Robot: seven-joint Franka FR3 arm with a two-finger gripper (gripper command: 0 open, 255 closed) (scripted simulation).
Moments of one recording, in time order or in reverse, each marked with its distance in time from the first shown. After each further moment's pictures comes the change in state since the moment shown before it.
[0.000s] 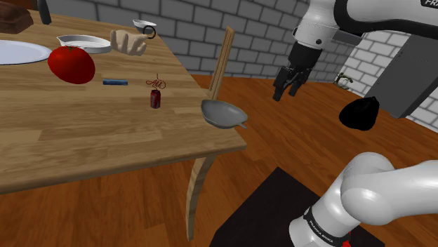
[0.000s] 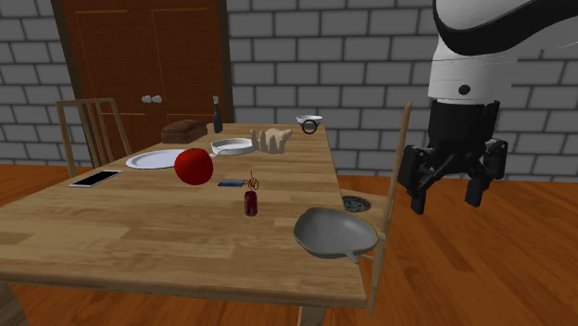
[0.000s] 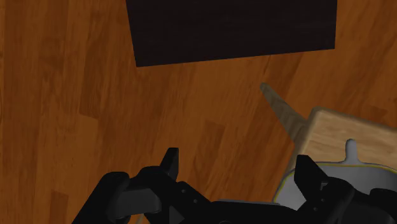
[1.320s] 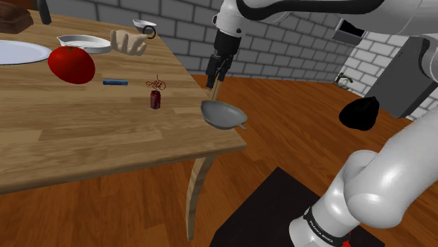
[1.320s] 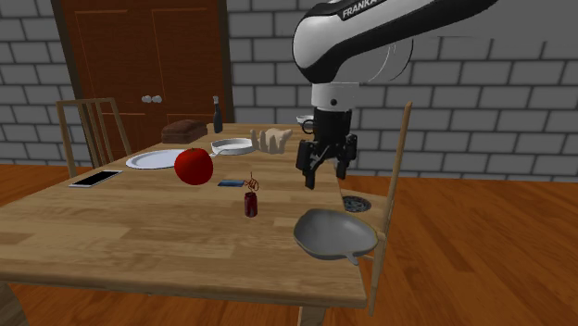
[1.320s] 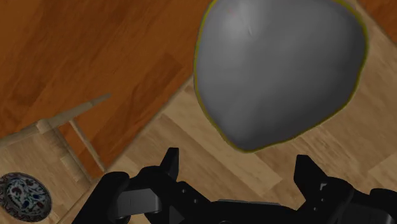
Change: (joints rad) arm 0.142 0.624 0.029 0.434 0.055 0.228 -0.296
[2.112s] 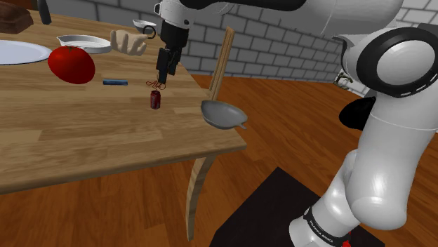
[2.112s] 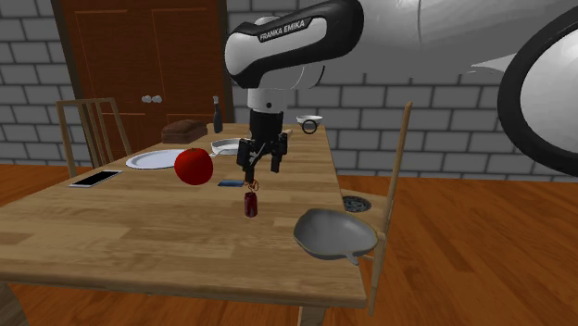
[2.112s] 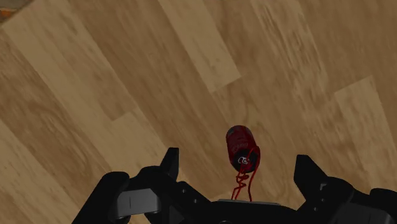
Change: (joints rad) arm 0.086 0.423 0.079 0.491 -0.003 -0.047 -0.157
